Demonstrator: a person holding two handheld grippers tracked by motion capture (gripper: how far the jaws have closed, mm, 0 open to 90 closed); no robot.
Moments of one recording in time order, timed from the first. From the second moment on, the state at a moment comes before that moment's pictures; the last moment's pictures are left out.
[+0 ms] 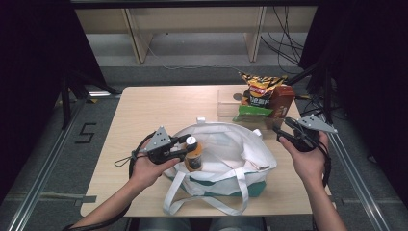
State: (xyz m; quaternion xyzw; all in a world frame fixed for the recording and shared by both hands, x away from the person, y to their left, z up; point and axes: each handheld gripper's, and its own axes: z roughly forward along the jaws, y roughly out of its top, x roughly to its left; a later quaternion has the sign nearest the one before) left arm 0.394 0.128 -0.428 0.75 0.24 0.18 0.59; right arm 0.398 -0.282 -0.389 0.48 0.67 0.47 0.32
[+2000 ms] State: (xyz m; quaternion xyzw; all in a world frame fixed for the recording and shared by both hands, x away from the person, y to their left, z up) left arm 0.420 0.094 -0.339 0.70 0.19 0.18 0.67; right arm 0.397 -0.282 -0.393 0.48 0.66 0.47 0.33
